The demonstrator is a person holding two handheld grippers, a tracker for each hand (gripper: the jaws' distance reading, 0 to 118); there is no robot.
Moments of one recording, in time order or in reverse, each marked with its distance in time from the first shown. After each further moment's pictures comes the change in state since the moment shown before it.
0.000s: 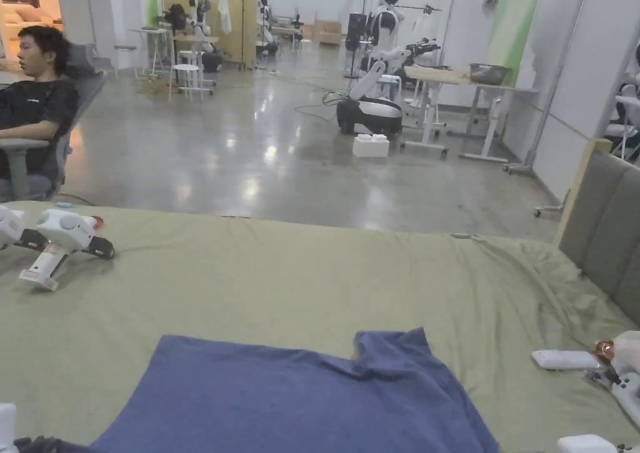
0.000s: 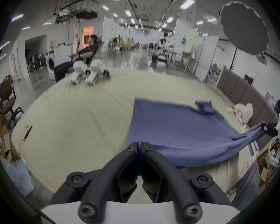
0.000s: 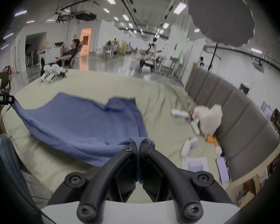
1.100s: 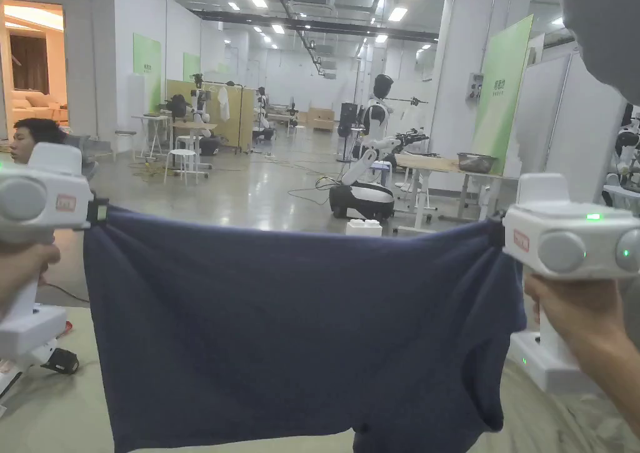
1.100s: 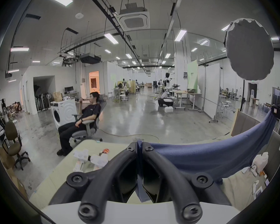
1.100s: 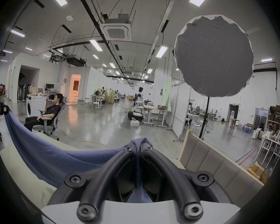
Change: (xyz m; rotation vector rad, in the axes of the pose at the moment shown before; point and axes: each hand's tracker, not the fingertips) left arm 0.049 0.420 -0.038 0.495 0.085 -0.105; right arm 0.064 0.407 -0.068 0.546 -0.116 -0.094
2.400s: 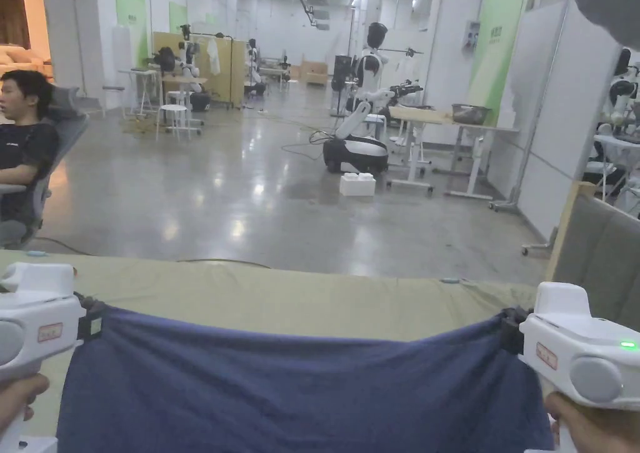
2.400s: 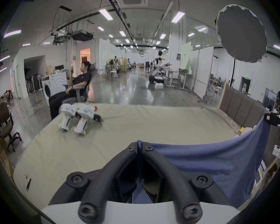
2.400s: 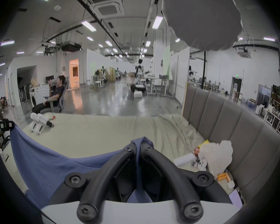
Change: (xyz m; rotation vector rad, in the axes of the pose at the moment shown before) left arm 0.016 -0.169 0.078 -0.172 -0.100 0.038; right arm 0.029 -0.159 0.092 -0.192 0.050 -0.109
